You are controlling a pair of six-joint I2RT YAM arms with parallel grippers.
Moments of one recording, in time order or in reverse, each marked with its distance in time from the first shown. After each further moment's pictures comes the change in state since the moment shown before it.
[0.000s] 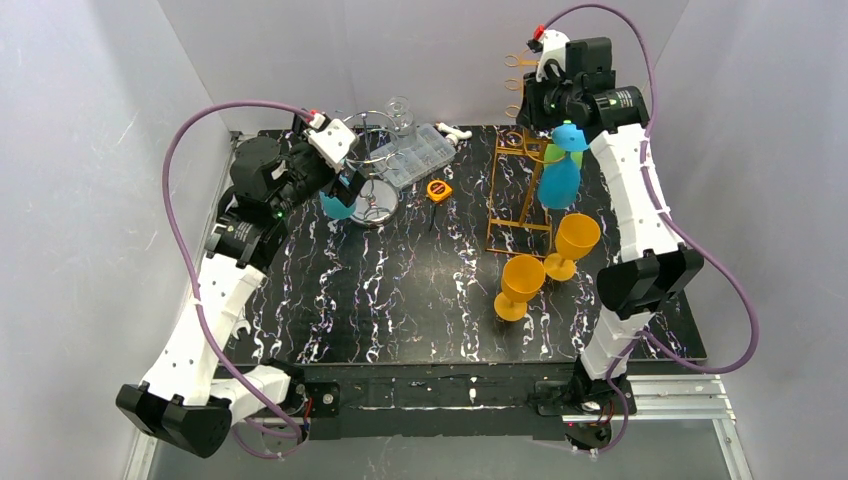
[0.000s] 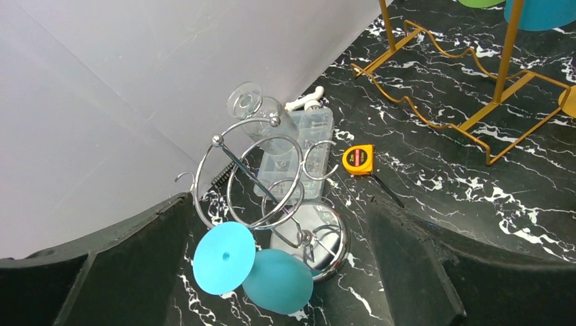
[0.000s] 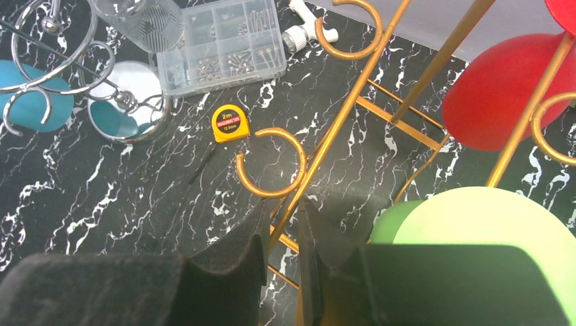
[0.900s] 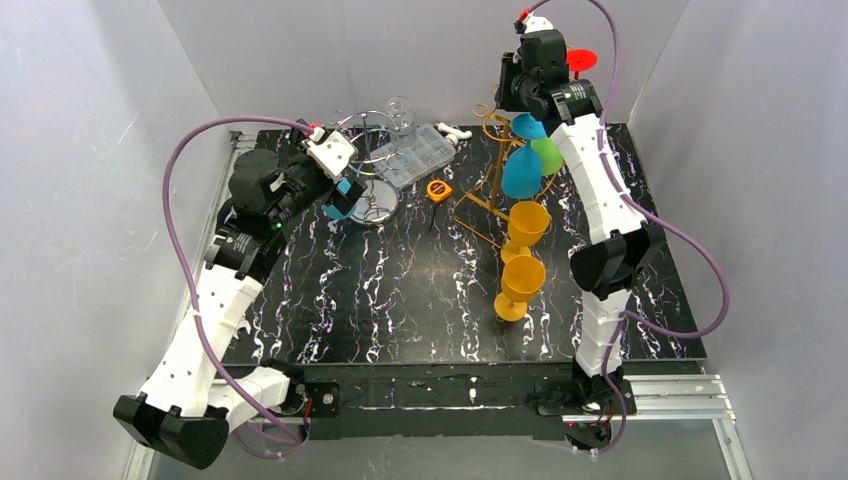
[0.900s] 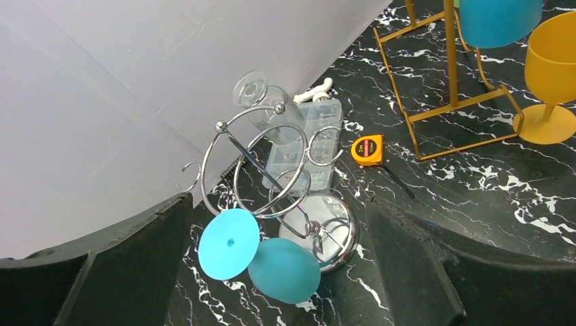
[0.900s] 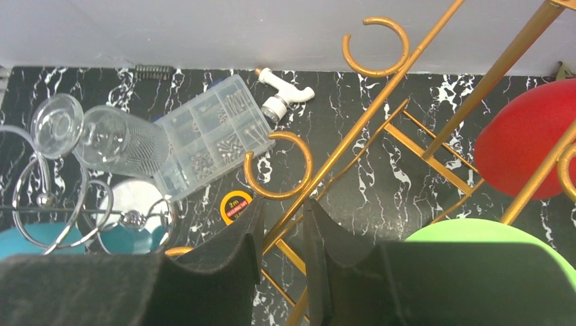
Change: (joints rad) left arm 0.000 -0.053 -0.062 0.019 -0.021 0.035; right arm 0.121 0.198 0.190 0.115 0.356 0.311
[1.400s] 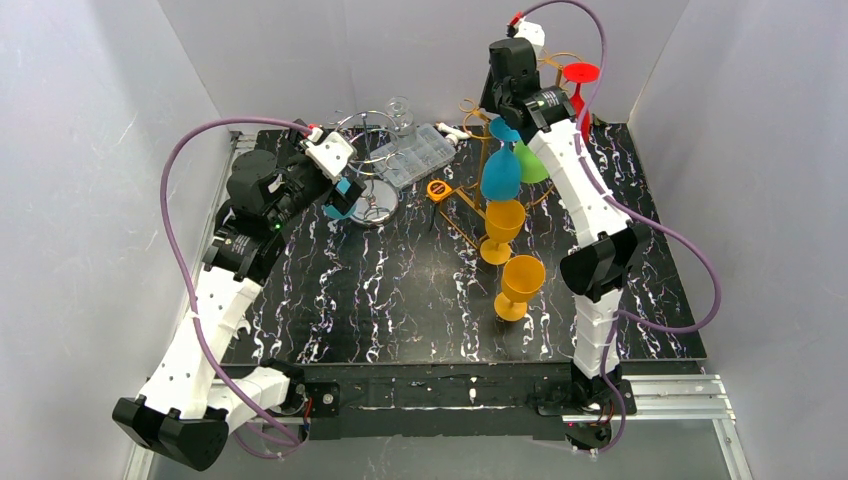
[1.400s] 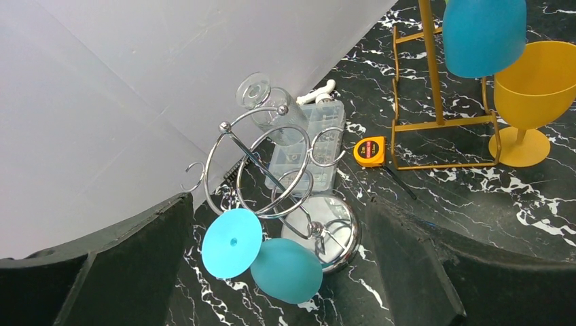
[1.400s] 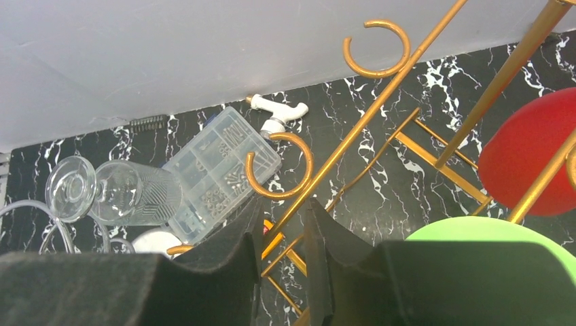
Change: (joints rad) left arm 0.000 -0.006 0.000 0.000 -0.005 0.001; right arm 0.103 0.016 -0.007 0.031 0.281 0.185
